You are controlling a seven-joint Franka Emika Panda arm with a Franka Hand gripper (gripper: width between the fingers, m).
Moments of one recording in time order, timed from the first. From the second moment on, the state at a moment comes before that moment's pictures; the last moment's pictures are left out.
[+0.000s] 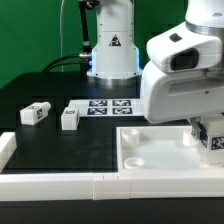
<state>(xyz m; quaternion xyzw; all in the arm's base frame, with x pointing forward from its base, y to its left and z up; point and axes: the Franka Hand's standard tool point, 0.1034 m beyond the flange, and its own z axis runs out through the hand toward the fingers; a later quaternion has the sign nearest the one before) 0.629 0.121 0.070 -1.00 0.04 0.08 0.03</state>
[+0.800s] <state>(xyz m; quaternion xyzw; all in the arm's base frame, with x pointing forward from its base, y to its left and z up) 0.630 0.130 0.069 -0.86 0.49 0.09 0.00</state>
